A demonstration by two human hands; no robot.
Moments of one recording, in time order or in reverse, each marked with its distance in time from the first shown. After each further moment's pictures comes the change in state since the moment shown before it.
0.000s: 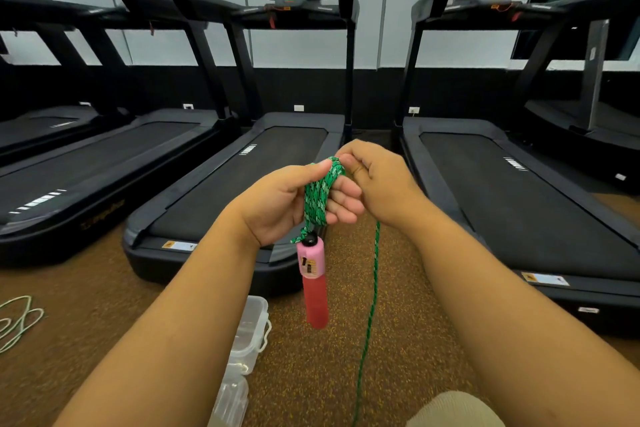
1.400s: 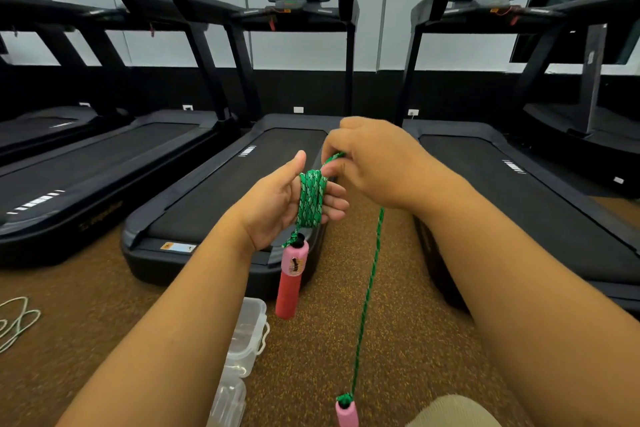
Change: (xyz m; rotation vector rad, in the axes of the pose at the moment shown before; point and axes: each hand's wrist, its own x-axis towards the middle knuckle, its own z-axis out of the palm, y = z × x) left_hand 0.001 -0.011 -0.011 0.118 0.166 -0.049; right_hand 0.013 -0.047 -0.036 -0.507 -0.162 -0.342
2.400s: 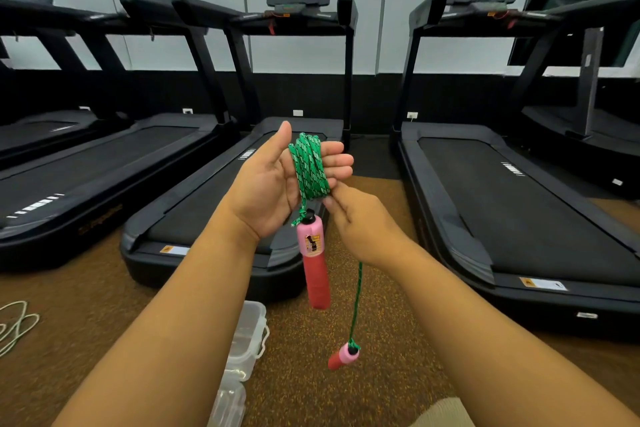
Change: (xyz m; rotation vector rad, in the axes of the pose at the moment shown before) left_hand -0.003 0.027 0.011 -0.295 0.018 0.215; right_hand -0.037 -0.011 0.079 0.481 0.058 0.311
